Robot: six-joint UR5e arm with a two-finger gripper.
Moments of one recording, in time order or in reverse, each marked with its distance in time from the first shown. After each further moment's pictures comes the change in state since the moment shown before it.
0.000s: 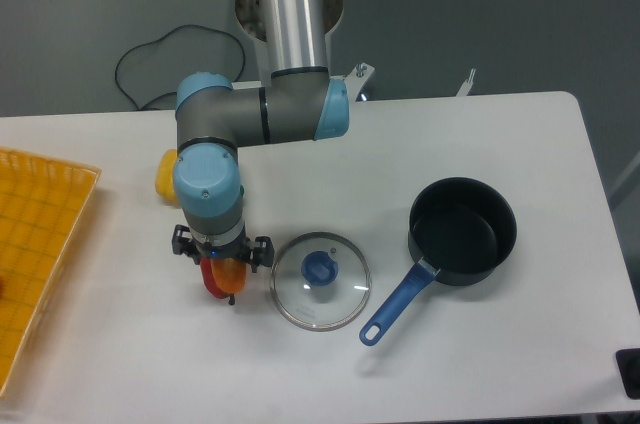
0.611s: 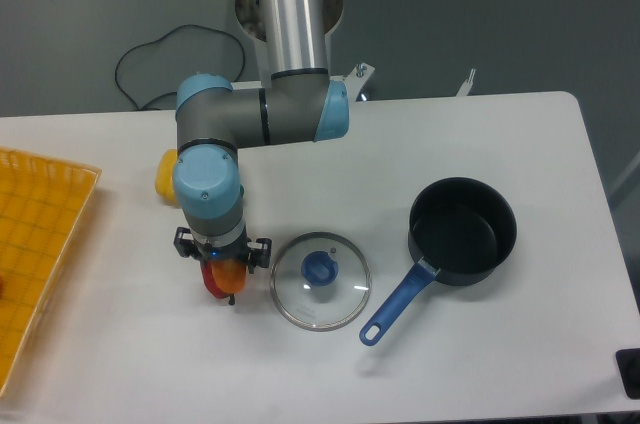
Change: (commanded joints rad) arm 0.000 0.000 0.002 0.000 0.011 0.003
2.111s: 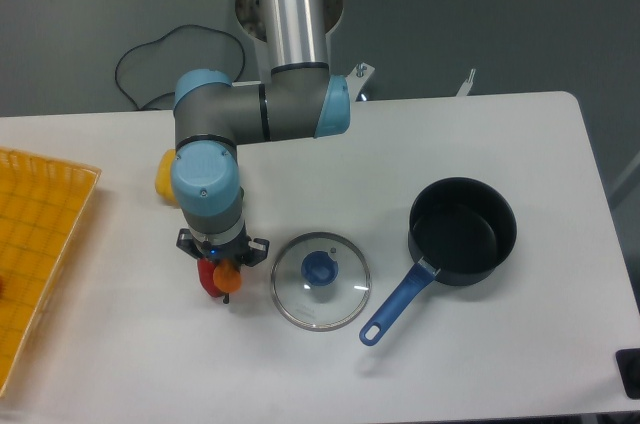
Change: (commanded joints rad) arm 0.002 0.006 0.084 -0.123 0.003 0.015
